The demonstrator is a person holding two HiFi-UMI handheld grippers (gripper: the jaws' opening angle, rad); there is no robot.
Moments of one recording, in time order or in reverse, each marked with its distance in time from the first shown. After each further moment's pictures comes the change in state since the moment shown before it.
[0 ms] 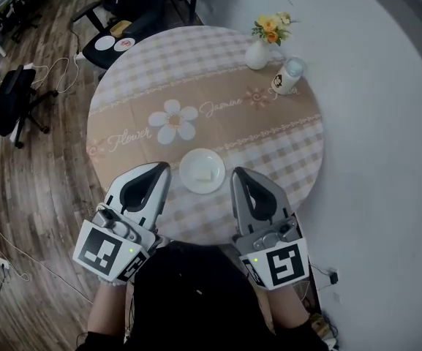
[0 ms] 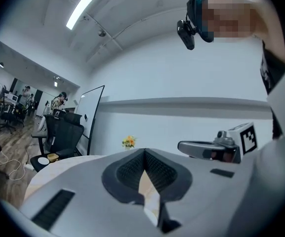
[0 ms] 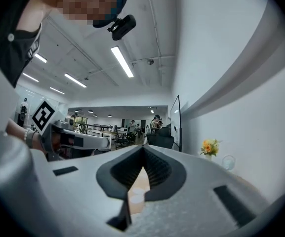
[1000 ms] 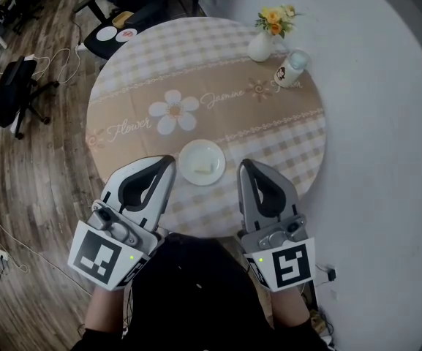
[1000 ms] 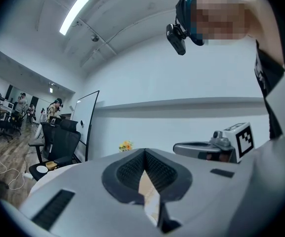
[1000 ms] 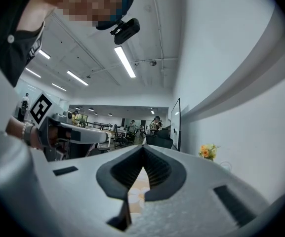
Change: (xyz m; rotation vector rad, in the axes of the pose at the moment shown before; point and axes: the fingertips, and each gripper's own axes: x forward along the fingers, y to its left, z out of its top) left arm -0.001 -0.020 0.021 0.061 -0.030 -0.024; right arm -0.007 -0.006 0.014 -0.046 -0.007 -0.005
